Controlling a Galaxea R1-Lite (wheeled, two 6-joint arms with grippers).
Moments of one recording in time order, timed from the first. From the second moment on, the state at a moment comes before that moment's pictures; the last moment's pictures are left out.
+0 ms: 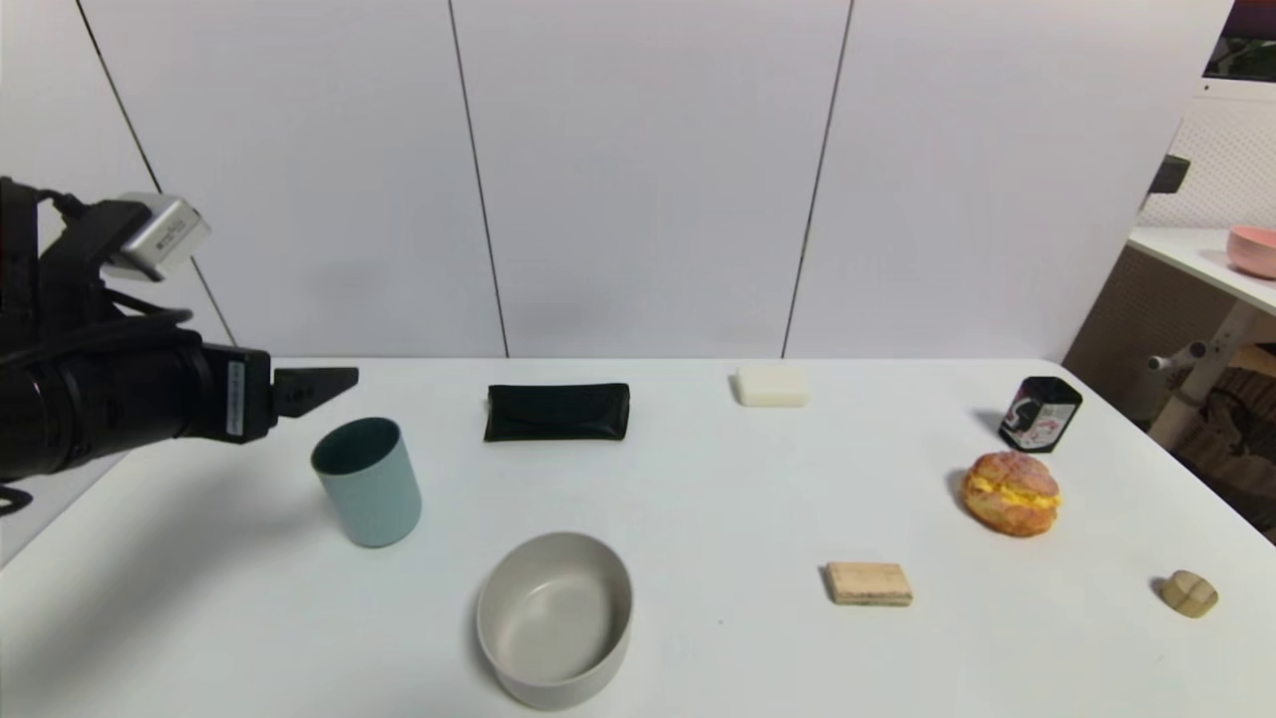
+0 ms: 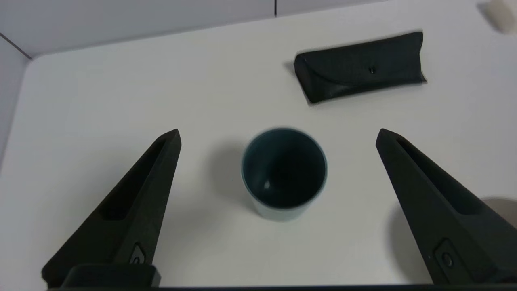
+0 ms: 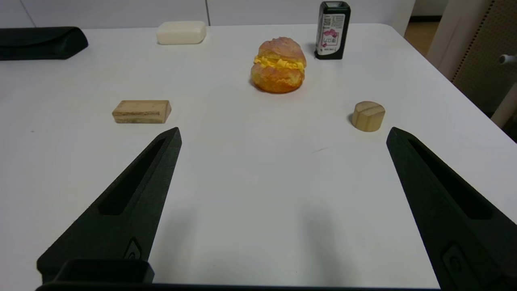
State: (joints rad) left arm -0.20 1.31 -0.90 0.00 0.03 0.06; right arm 0.00 0.00 0.00 0.00 0.00 0.02
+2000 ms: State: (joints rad) left arm -0.05 1.78 -1.37 0.67 -0.02 0.06; right arm 0.00 0.00 0.00 0.00 0.00 0.02
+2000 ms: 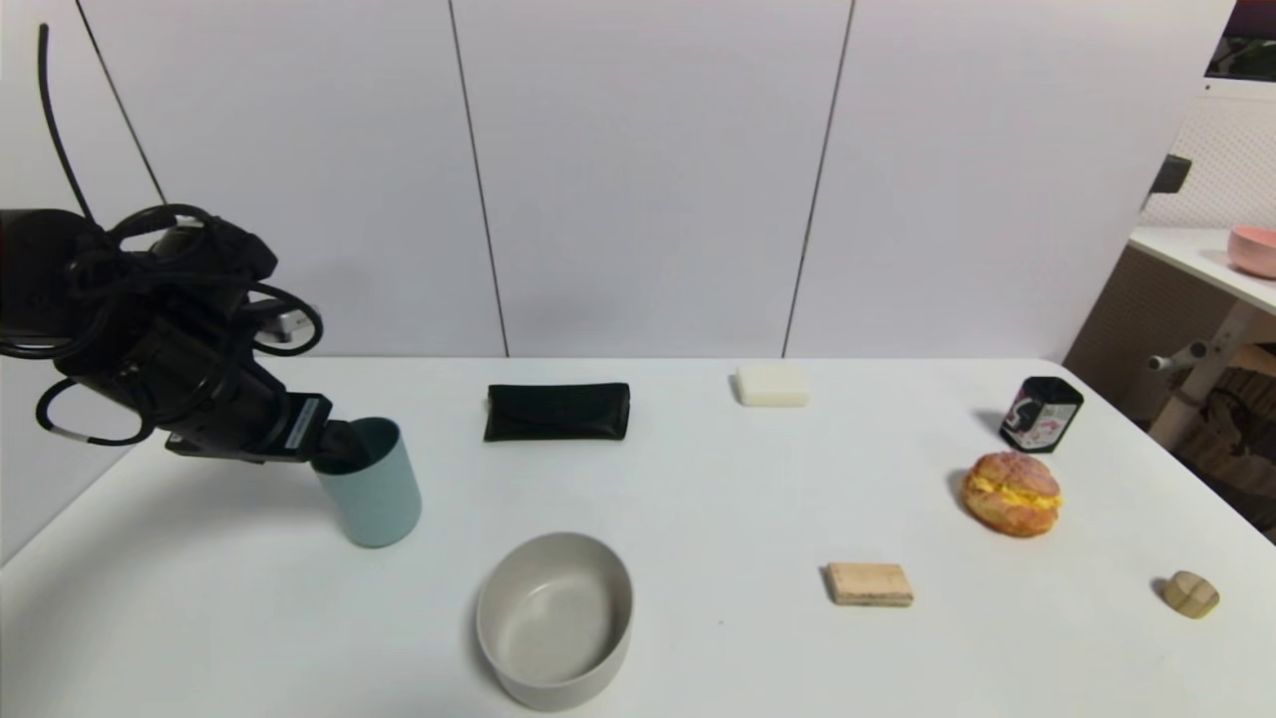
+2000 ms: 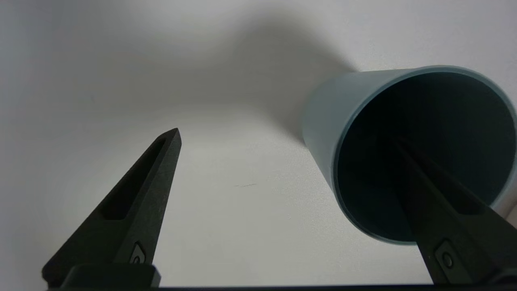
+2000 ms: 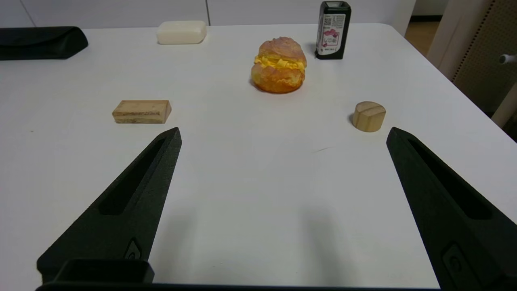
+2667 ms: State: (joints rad) left arm -0.05 1.81 -1.37 0.67 -0.02 0.06; right arm 0.00 0.00 0.00 0.00 0.00 0.02
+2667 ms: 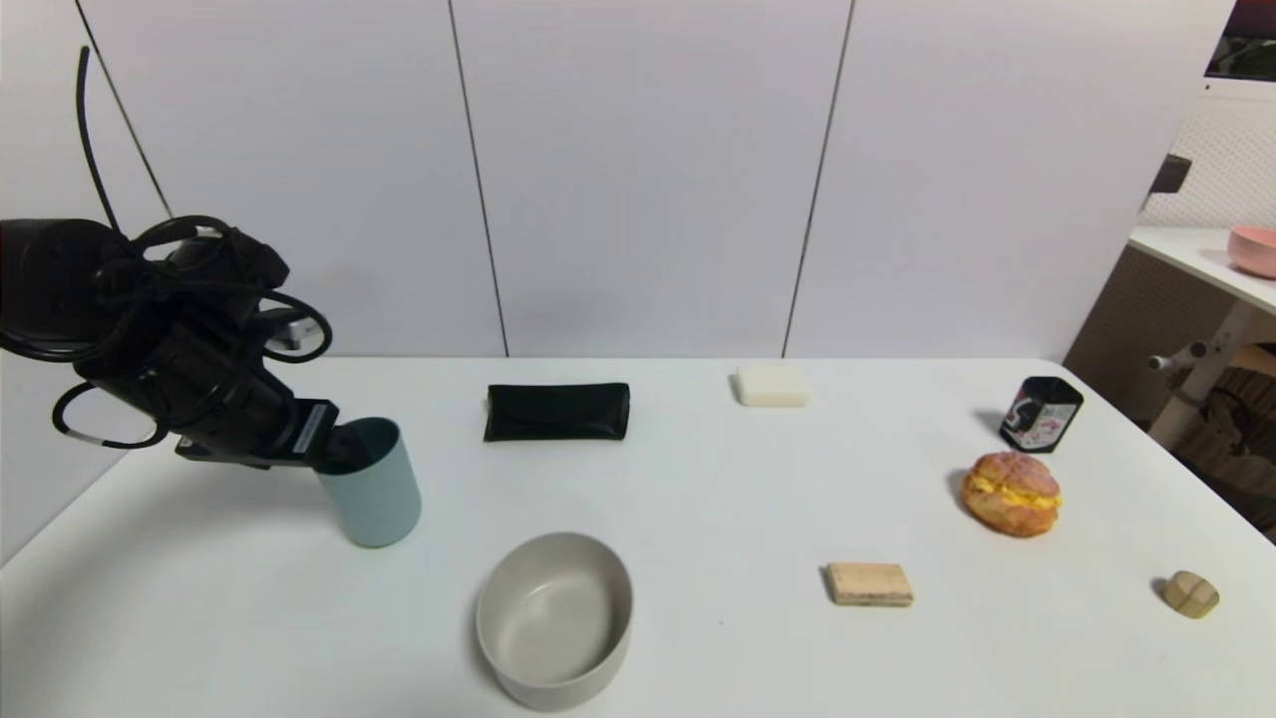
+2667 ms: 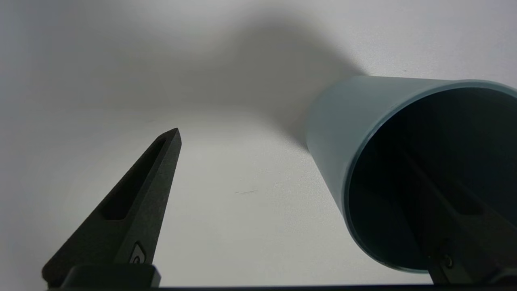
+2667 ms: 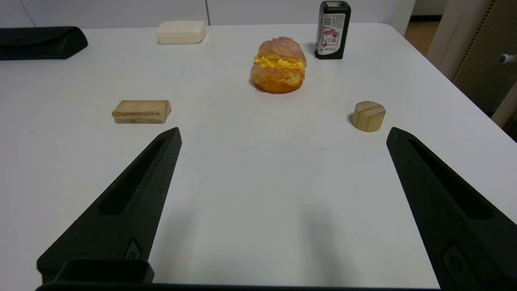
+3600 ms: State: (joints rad) left arm -0.05 1.82 -1.37 0.67 -0.02 0.06; right arm 0.00 0.00 0.00 0.00 0.00 0.02
